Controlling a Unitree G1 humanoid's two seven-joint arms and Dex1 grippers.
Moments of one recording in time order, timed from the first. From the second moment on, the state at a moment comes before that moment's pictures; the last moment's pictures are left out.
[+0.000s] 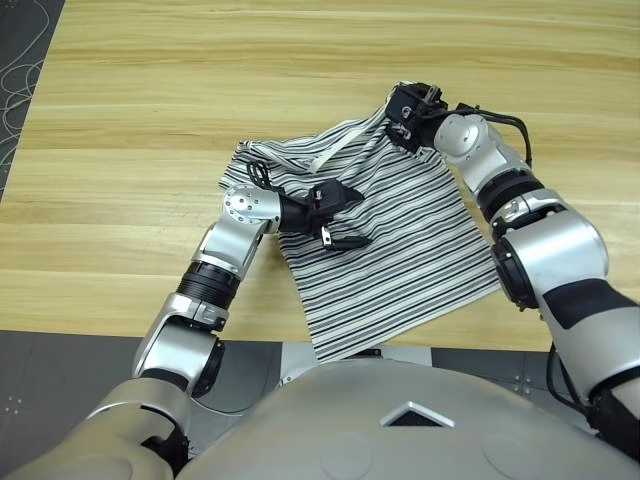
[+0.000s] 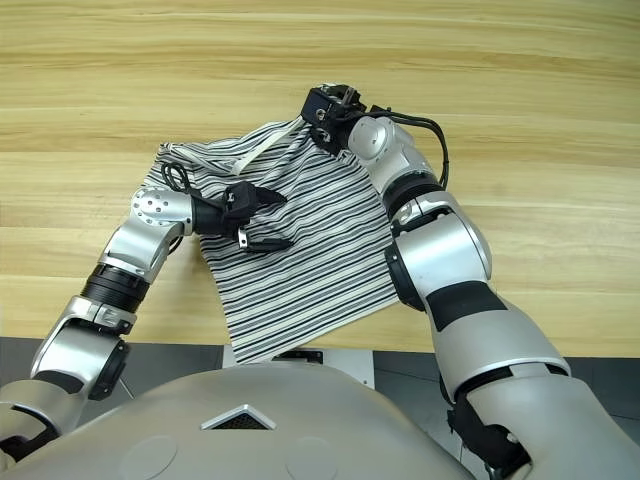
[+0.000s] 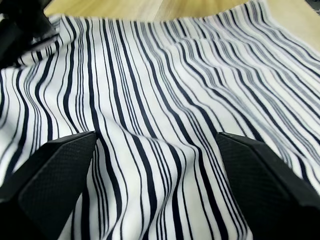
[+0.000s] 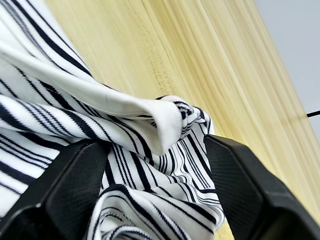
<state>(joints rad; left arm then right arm) -0.28 0.38 -0.37 0.32 -0.08 0.05 -1.11 -0.90 -0.13 0.34 1.32 -0.43 -0.25 0.31</state>
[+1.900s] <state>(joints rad) -0.56 0.35 -0.11 0.96 -0.10 -0.16 -1.04 -0.30 -0.36 0.42 0.36 -0.37 -0.18 0.54</state>
